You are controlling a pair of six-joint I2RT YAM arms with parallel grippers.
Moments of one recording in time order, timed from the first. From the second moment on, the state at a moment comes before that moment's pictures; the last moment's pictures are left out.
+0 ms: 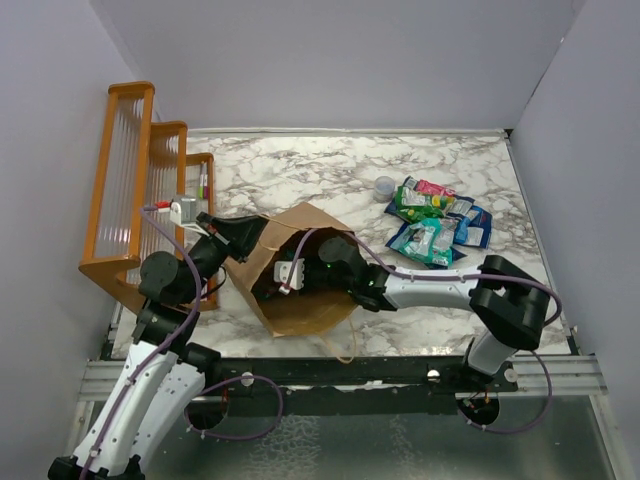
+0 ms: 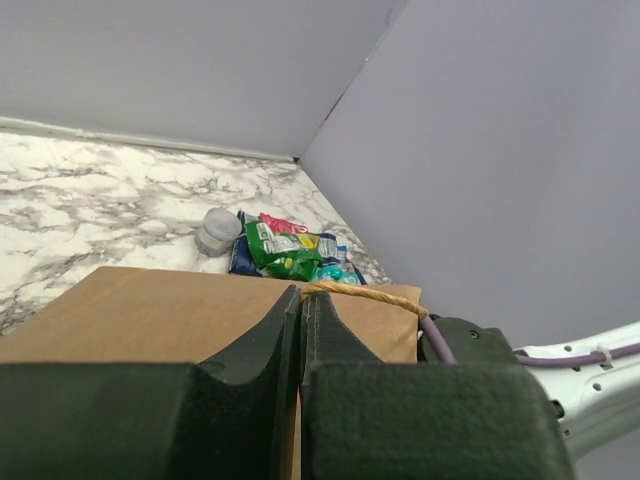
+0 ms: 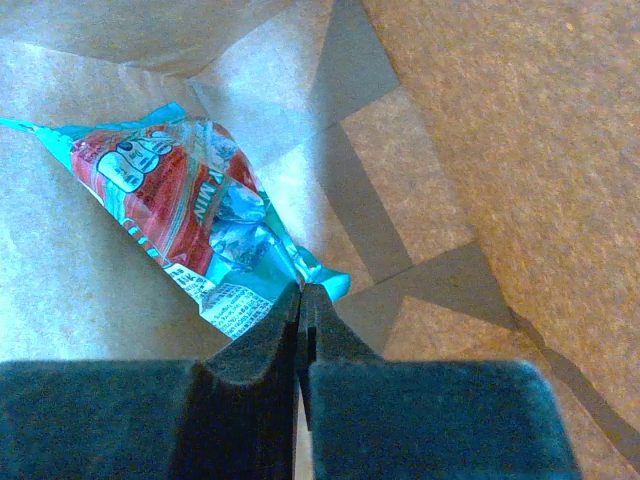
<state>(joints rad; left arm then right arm) -0.34 0.50 0.60 0.12 0.30 -0.67 1.08 1.68 0.91 0.41 -0.08 -0.75</state>
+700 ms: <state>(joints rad) -0.34 0.62 0.66 0.15 0.29 -0.67 1.08 1.40 0.88 0.24 -0.20 -0.64</state>
